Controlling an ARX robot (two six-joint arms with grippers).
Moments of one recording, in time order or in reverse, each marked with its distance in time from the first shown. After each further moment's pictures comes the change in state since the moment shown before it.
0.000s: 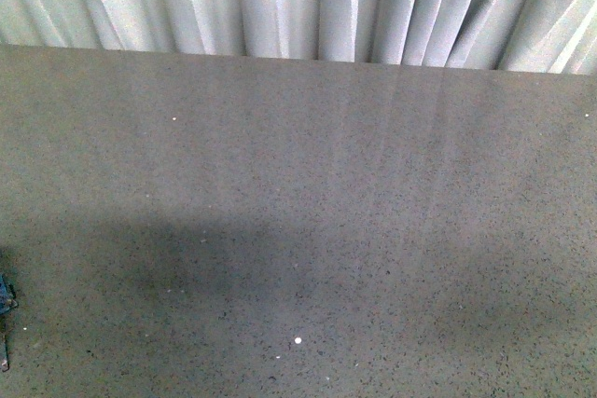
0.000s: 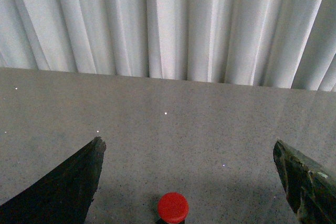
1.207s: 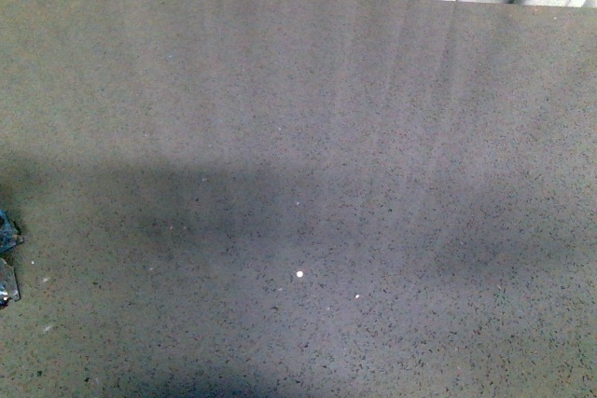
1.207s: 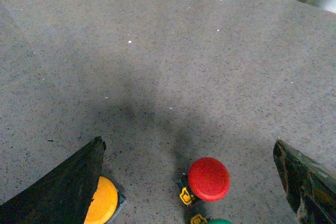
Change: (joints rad) left arm 0.060 1.003 0.250 0.304 -0.155 -0.203; right arm 0.000 0.000 0.000 0.000 0.001 0.000
